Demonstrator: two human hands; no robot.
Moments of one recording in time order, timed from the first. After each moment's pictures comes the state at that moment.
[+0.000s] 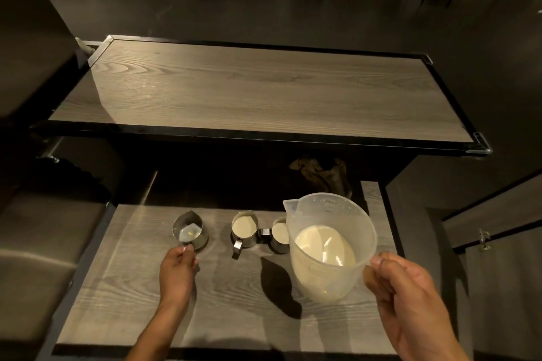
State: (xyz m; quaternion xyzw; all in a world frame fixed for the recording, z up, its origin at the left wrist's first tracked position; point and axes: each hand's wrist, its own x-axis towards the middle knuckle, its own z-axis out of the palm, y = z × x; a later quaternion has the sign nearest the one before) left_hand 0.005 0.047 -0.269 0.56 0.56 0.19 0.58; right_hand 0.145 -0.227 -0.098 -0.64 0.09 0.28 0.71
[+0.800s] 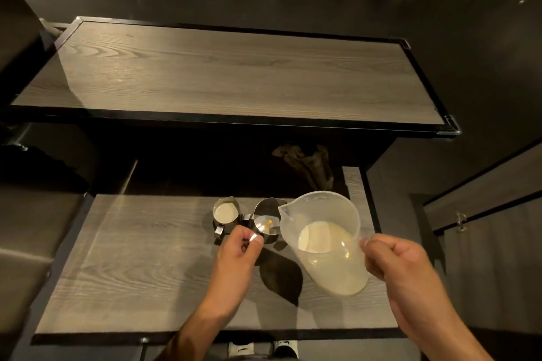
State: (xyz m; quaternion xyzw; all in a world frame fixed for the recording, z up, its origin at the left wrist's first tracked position) left_hand 0.050 -0.066 -0.171 0.69 0.34 0.06 0.63; right_hand 0.153 -0.256 -0.081 -0.78 -0.02 0.27 0.56
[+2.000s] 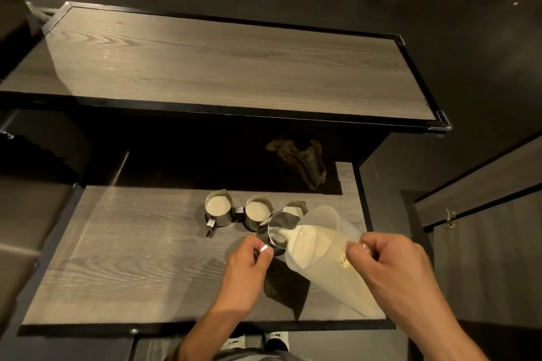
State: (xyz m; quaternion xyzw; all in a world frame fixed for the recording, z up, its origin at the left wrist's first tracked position) left_hand 0.052 -0.097 -0.178 0.73 0.36 0.00 0.58; right_hand 0.144 -0.250 -0.052 -0.92 -0.10 0.22 0.32
